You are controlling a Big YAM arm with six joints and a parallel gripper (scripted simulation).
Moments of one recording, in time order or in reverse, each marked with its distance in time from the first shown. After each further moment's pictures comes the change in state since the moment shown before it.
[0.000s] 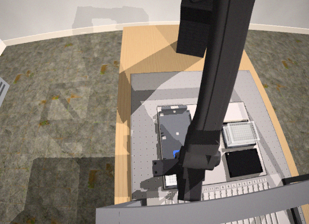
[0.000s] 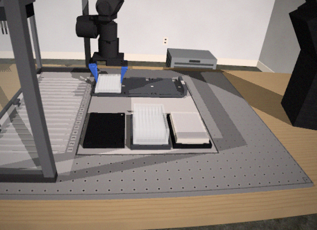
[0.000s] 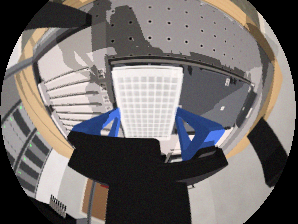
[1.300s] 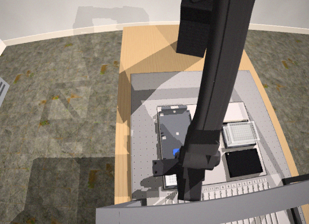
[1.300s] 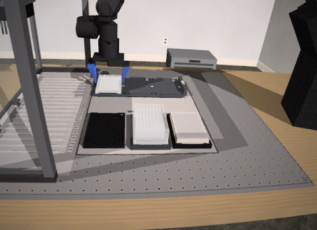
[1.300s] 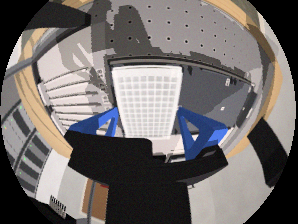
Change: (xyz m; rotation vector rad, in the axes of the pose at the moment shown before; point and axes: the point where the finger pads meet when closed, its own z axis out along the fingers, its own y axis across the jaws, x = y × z) arm 0.000 -0.001 0.001 0.001 0.000 0.000
